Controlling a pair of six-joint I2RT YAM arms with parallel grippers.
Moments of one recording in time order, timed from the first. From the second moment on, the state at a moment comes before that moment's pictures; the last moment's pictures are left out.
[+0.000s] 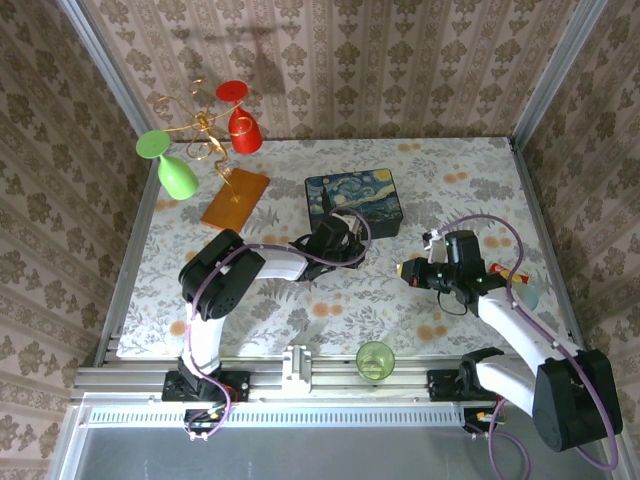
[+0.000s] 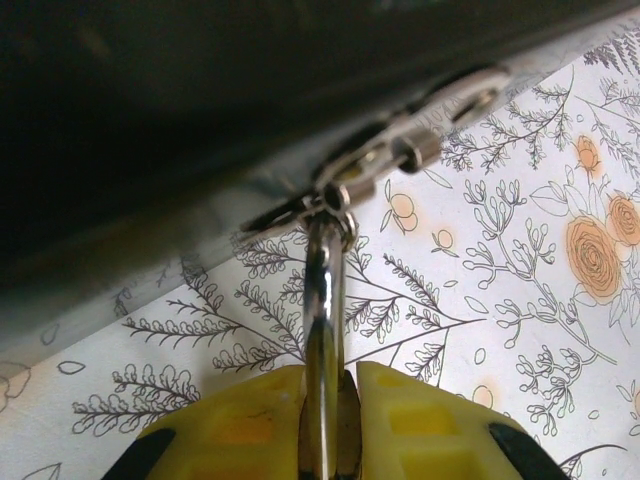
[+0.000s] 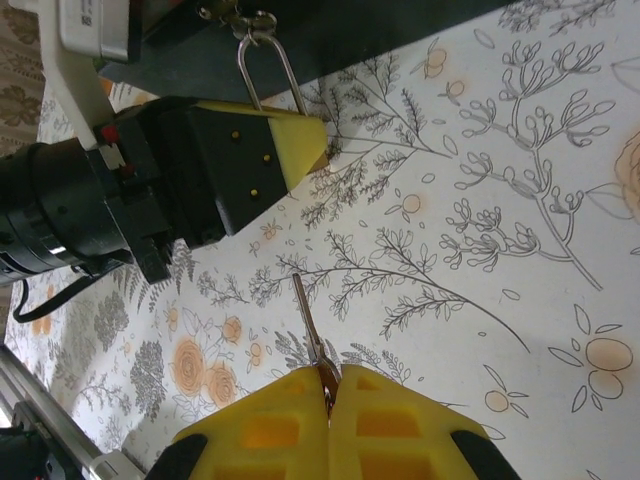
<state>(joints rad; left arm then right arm) -0.85 1.99 1.05 0.26 0.12 -0.56 0.18 1.05 0.48 -0.23 -0.50 0.46</state>
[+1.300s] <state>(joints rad) -0.84 1.95 0.85 0.68 0.09 -1.07 0.18 1.78 0.40 0.84 -0.86 1.00</state>
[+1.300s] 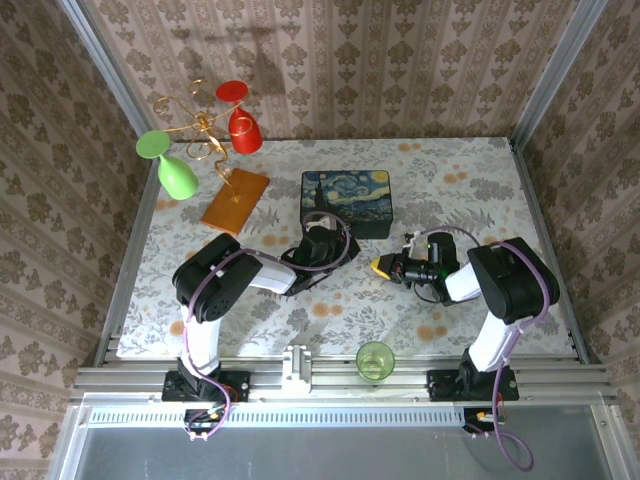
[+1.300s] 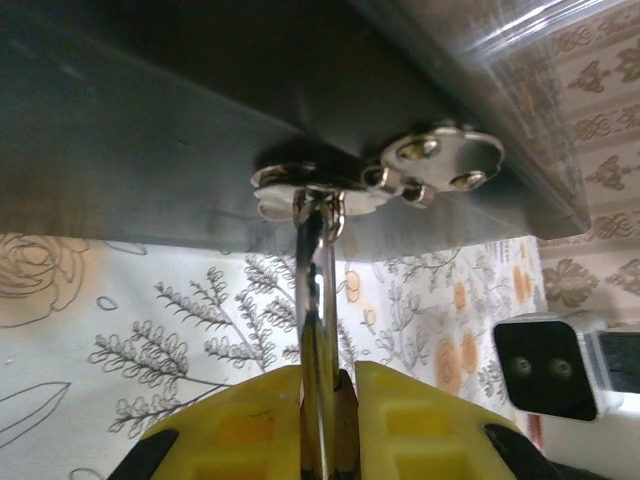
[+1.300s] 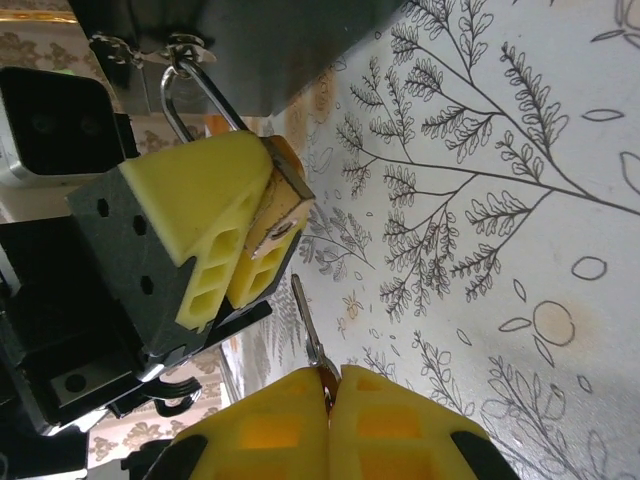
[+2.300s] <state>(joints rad) -0.84 1.95 0.83 0.84 0.08 -1.19 0.20 1.92 0.43 1.19 -0.94 1.19</state>
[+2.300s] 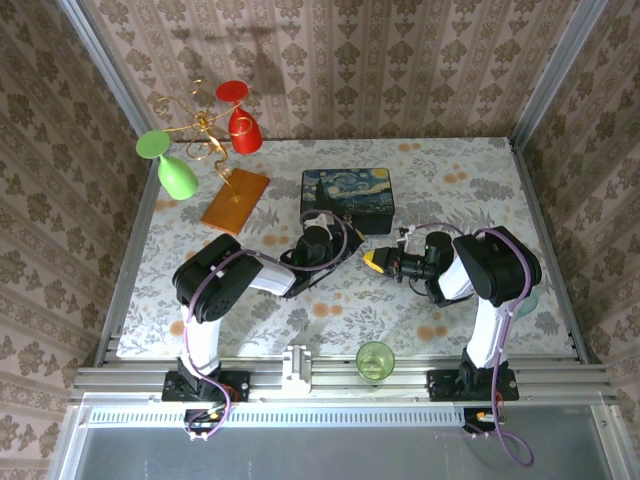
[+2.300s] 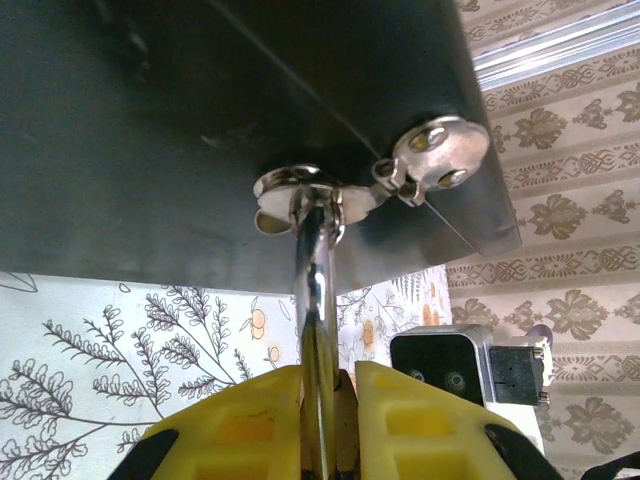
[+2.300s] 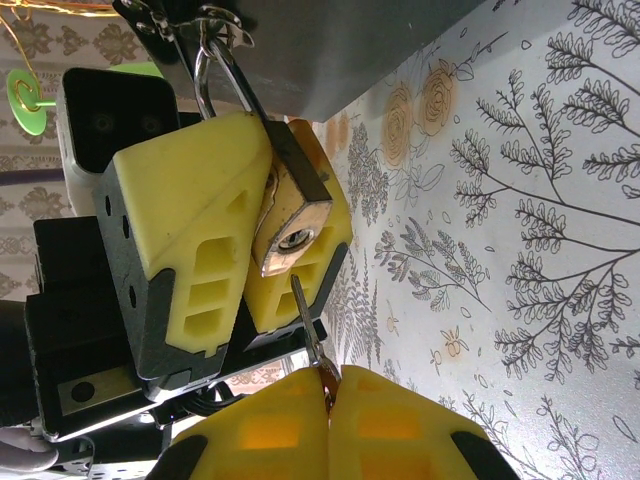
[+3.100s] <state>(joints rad) -0.84 1.98 0.79 0.93 0.09 -1.22 0.17 1.92 0.44 1.19 -0.96 1.21</state>
